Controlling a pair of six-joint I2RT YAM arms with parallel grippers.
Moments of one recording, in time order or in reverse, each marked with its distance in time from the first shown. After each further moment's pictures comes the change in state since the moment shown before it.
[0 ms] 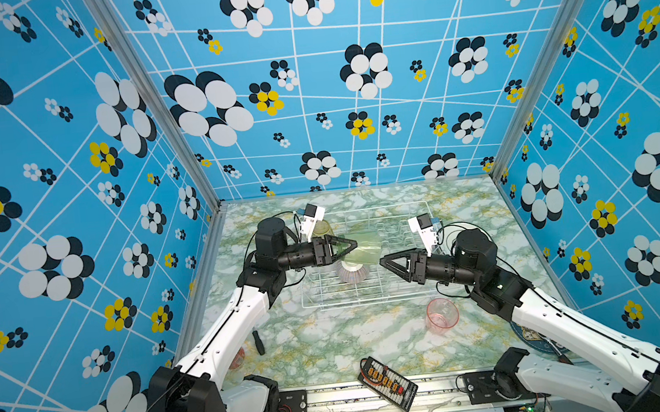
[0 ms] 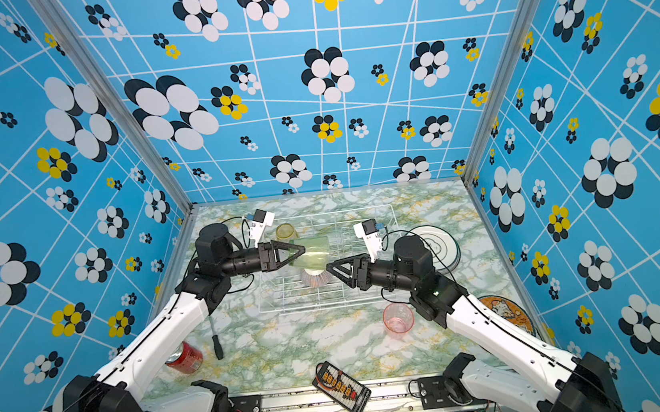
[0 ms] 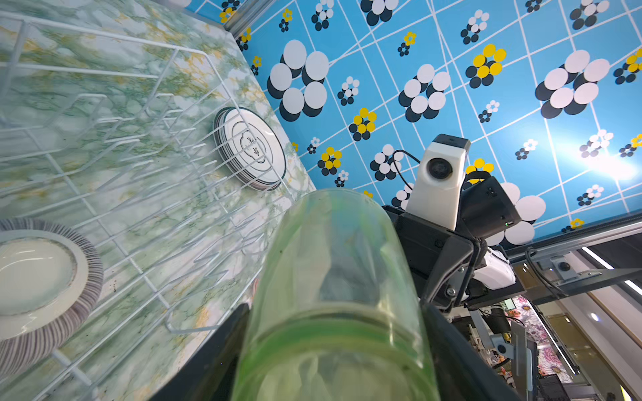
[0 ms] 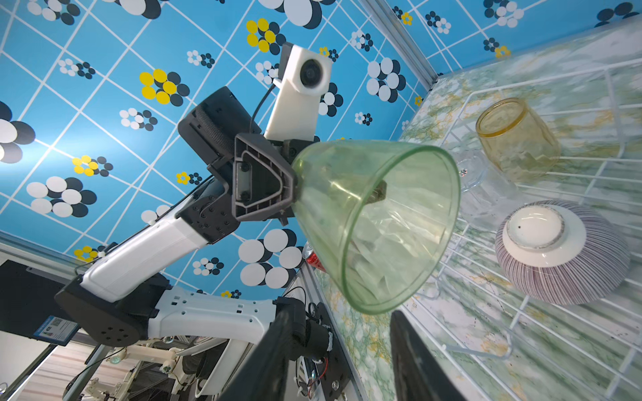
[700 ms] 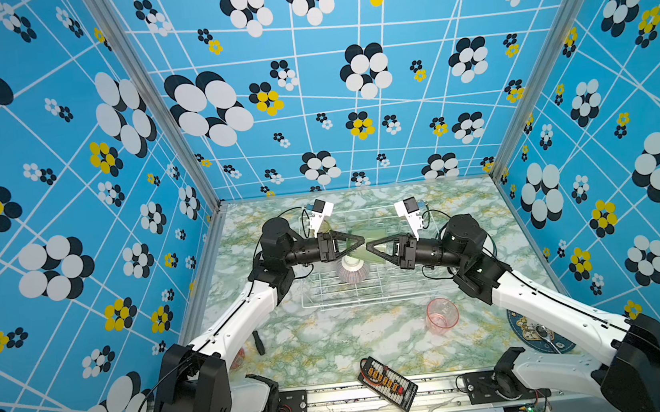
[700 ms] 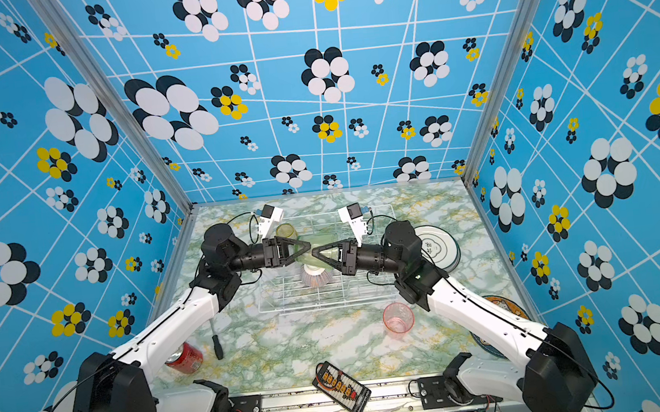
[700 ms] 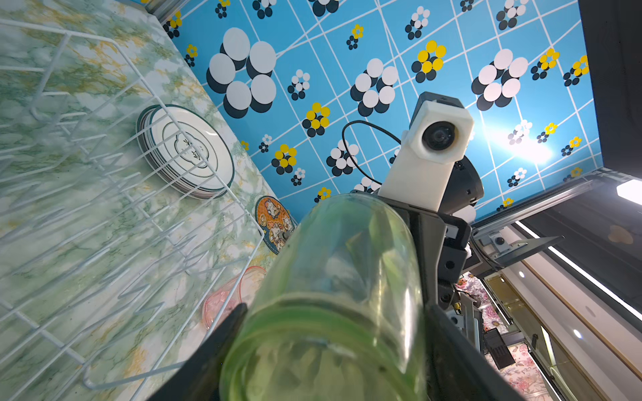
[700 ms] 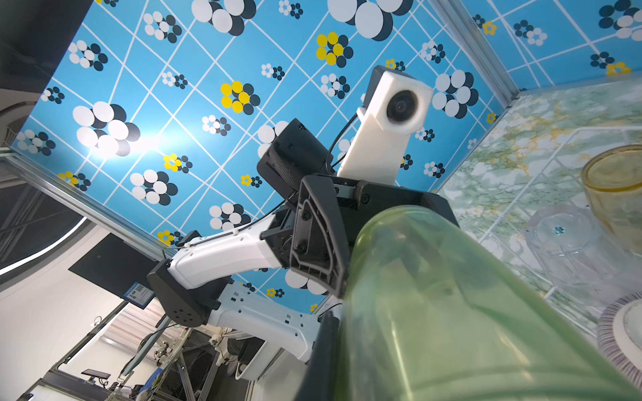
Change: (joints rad) left arm -0.044 0.081 -0.024 0.312 0.093 -0.186; right arm -0.004 0.165 0.109 0.245 -0.153 0.089
